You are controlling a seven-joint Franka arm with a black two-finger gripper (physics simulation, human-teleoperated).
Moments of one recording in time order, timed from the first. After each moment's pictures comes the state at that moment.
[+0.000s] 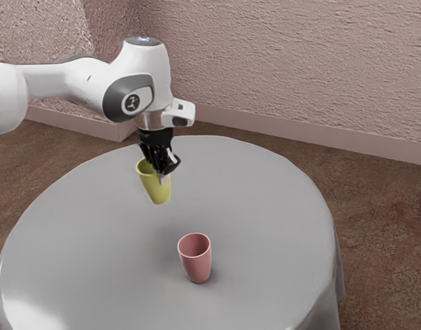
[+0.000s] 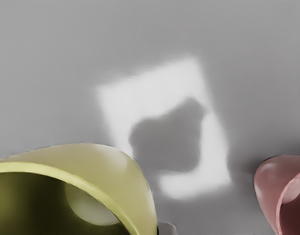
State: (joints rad) arm 0.07 0.10 -0.23 -1.87 0.11 1.95 0.12
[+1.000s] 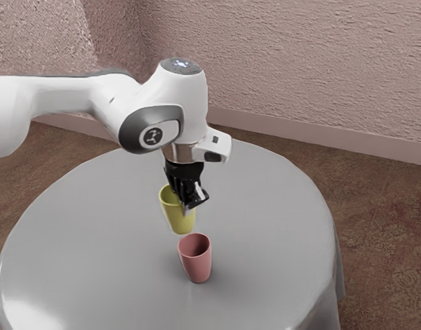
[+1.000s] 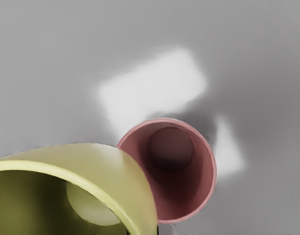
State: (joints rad) arm 0.15 0.01 -0.55 -1.99 0.14 1.95 -0.03
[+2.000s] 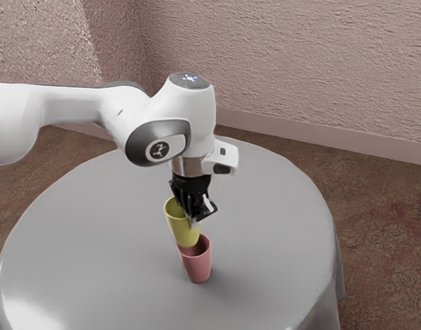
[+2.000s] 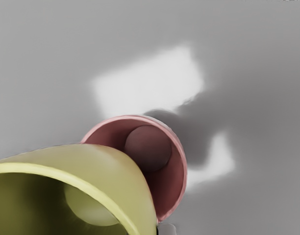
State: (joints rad) arm 0.17 0.03 -0.58 -2.02 0.14 1.98 -0.14
